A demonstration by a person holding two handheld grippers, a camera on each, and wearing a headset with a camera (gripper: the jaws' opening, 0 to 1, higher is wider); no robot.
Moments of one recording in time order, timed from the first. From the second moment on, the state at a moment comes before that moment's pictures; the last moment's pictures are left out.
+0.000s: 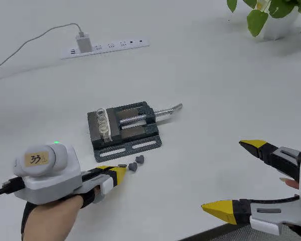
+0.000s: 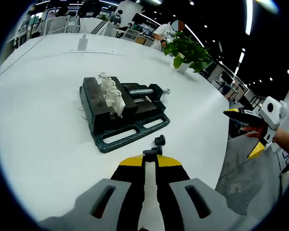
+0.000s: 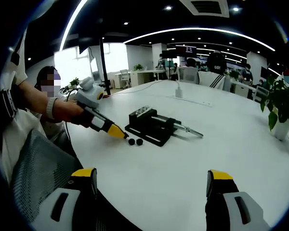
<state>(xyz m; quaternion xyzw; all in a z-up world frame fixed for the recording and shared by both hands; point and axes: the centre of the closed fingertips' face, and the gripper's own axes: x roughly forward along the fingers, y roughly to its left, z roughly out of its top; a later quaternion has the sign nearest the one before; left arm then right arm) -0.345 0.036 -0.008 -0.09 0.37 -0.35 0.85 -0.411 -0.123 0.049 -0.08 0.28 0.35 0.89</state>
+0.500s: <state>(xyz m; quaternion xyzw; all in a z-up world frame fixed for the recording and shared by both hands) -0.349 0.047 0.036 0.04 0.29 -0.45 0.85 -0.389 -0.100 0.064 -0.12 0.28 0.42 0.85</state>
